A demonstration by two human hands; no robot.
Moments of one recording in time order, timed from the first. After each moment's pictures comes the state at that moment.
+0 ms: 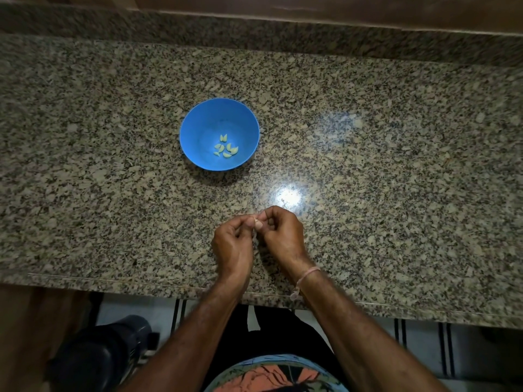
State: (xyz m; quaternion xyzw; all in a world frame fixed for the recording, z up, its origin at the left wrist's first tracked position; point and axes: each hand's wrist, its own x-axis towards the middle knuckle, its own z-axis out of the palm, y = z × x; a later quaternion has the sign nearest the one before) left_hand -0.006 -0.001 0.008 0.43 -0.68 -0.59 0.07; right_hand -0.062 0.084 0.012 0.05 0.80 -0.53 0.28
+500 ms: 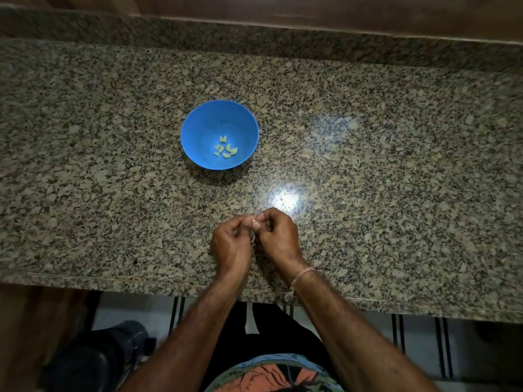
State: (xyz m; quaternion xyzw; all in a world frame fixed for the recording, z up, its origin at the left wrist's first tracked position) left_hand -0.001 -0.002 0.012 0.46 -0.66 -0.59 0.07; right_hand -0.051 0.080 0.016 0.07 0.79 -0.54 0.29
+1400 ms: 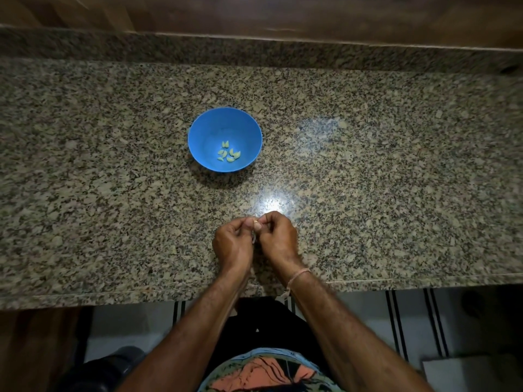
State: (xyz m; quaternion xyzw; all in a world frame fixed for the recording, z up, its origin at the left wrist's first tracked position) left_hand 0.012 -0.038 0.014 0.42 -0.69 -0.59 0.01; right_hand -0.019 0.044 0.025 0.13 0.81 -0.53 0.21
